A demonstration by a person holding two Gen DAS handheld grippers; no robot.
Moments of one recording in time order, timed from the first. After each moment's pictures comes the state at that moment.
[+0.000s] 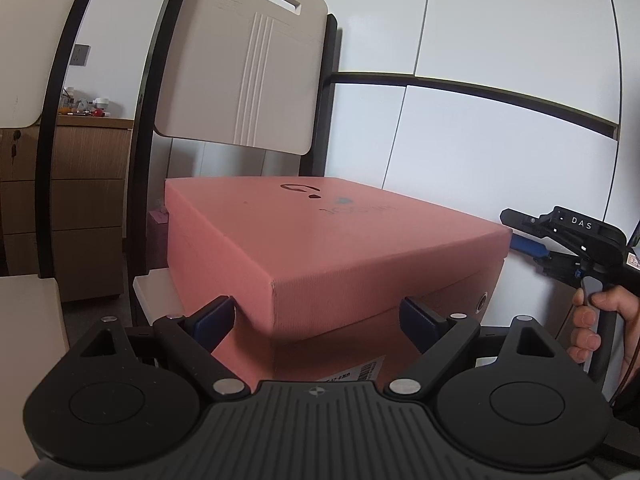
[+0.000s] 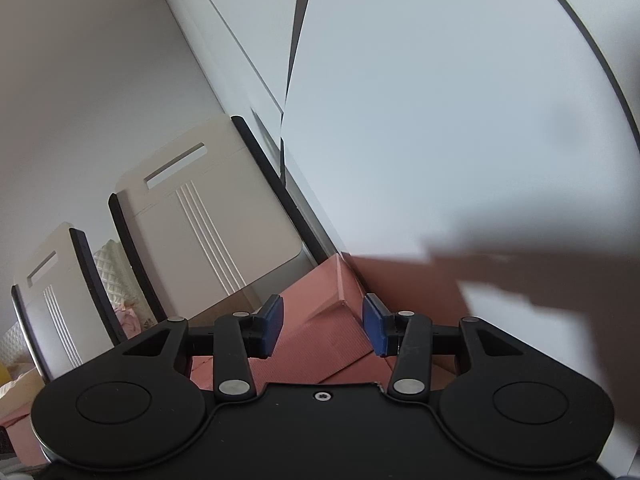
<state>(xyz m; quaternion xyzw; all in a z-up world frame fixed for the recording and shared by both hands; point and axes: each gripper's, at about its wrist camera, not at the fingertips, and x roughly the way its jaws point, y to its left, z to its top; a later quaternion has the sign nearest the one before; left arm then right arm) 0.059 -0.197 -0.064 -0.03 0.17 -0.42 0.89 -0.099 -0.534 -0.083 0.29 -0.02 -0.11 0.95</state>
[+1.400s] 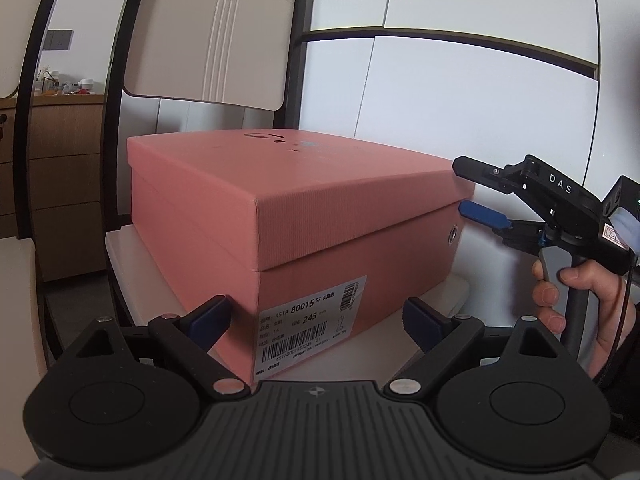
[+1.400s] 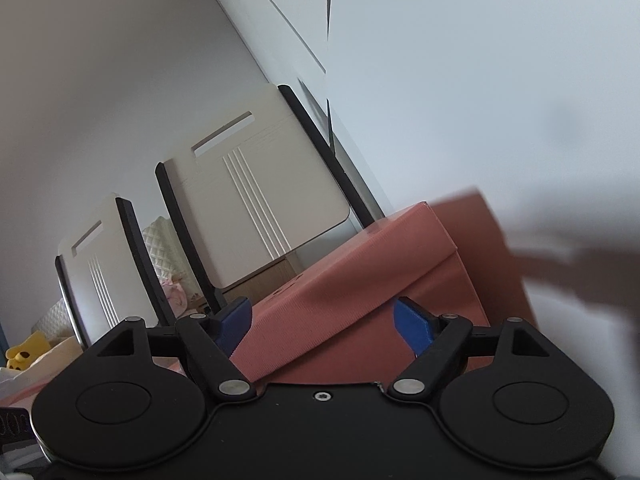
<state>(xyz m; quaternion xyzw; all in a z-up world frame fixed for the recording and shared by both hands) 0.019 -0.218 -0.097 -0.01 0.20 -0.44 0.88 -0.088 -0.521 -0.108 0.27 -0.01 -0.02 0.96</state>
